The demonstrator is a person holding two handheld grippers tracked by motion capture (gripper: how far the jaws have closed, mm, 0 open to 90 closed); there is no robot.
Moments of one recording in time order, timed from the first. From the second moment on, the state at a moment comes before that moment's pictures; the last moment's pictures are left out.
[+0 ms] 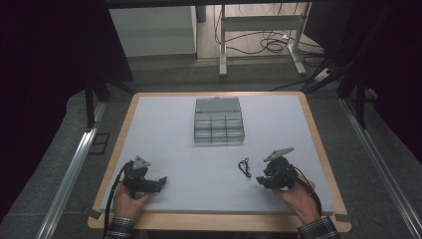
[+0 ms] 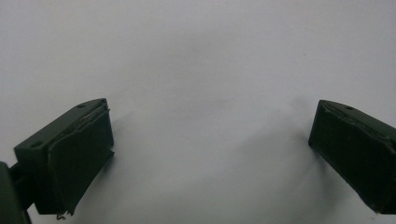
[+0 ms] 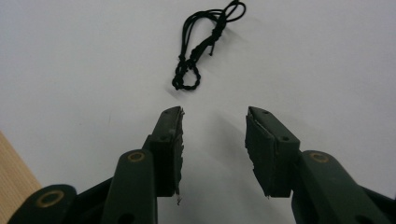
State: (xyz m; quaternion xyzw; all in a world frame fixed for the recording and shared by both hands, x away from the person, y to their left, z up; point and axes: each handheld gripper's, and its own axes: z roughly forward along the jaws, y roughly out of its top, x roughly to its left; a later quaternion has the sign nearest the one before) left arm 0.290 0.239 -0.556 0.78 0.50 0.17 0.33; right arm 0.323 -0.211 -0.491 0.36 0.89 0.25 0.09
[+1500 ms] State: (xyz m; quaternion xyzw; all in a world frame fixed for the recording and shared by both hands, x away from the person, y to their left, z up) left arm 0.290 0.239 -0.556 0.78 0.49 0.17 0.33; right arm 0.364 -0.142 -0.493 0.32 0.94 0.08 0.04
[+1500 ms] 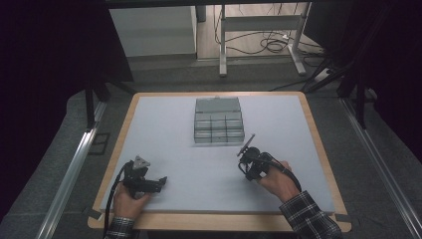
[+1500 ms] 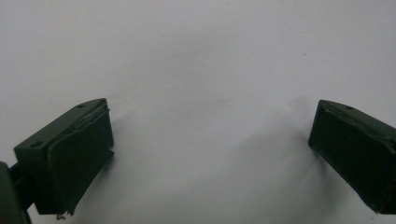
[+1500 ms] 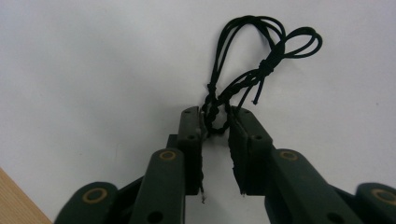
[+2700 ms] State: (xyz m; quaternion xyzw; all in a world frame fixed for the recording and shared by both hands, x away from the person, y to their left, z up) left arm 0.290 0.239 -0.556 0.78 0.50 0.17 0.33; right arm 0.369 -0.154 -0.474 0.36 0.92 0.12 0.02
